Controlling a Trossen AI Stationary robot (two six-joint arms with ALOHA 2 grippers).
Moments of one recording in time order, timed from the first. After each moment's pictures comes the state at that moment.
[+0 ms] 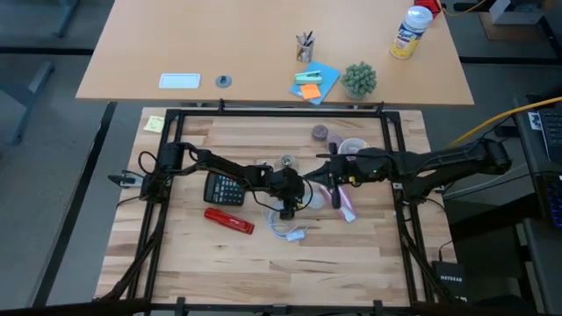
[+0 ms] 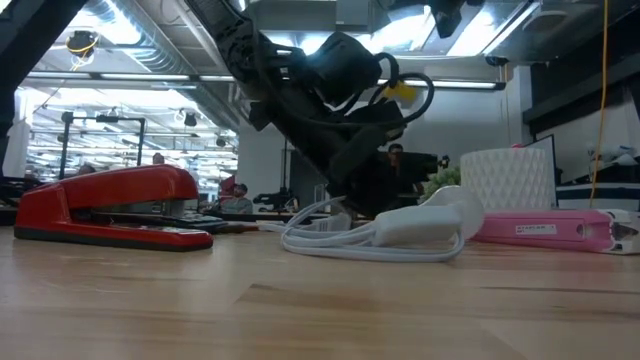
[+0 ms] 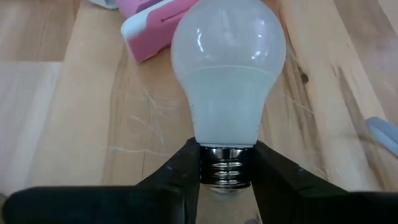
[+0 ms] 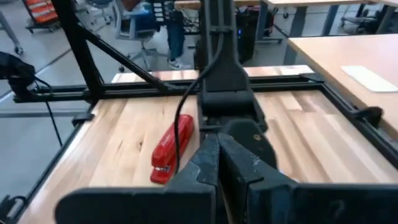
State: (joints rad) left arm 0.03 2.12 1.27 0.10 0.09 -0.01; right arm 0.11 1.11 0.83 0.04 0.09 0.07
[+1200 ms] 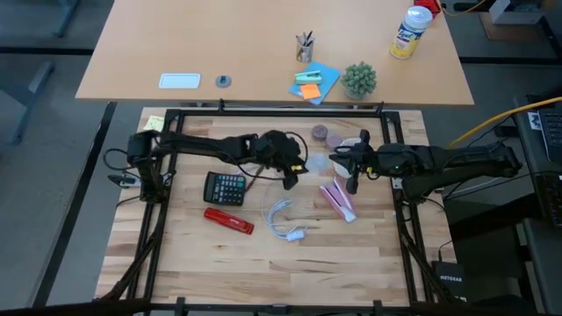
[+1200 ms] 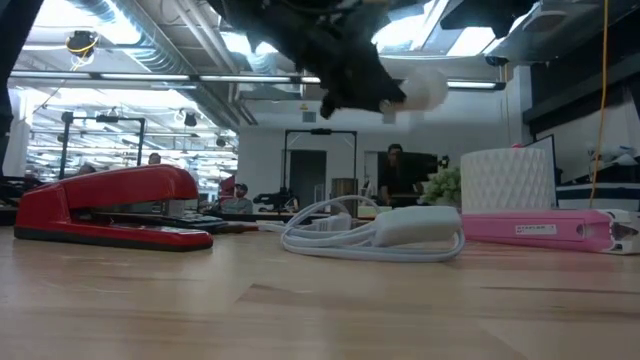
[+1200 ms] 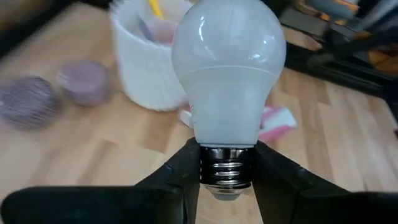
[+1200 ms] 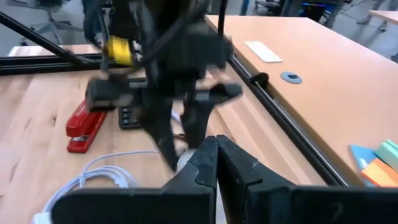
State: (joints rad) left arm 0.15 1.82 1.34 -0.05 0.07 -0.21; right arm 0.11 0.87 0.83 -0.34 0.40 0.07
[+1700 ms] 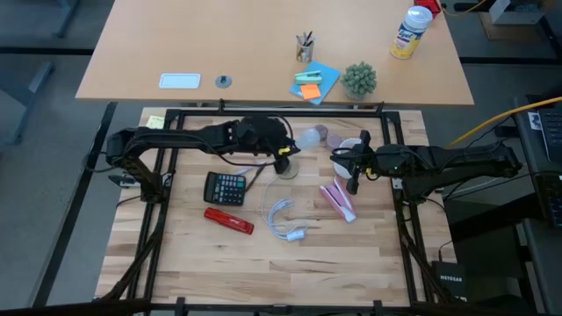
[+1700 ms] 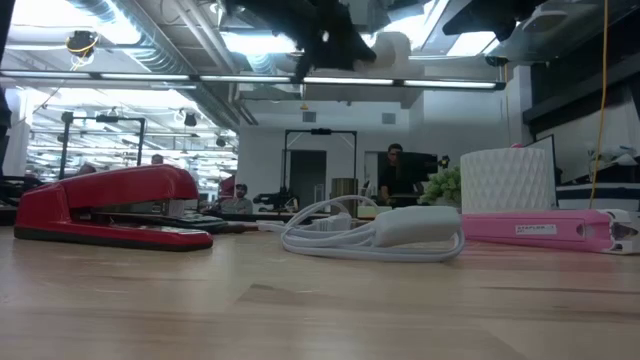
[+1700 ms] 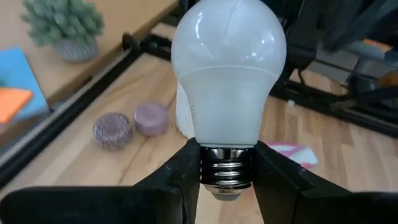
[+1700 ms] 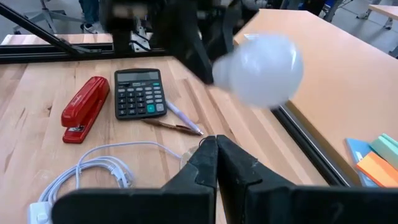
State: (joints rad) left arm 0.19 1.63 1.33 -0.13 -0.05 -0.20; right arm 0.11 0.87 0.83 -0.37 0.40 0.07
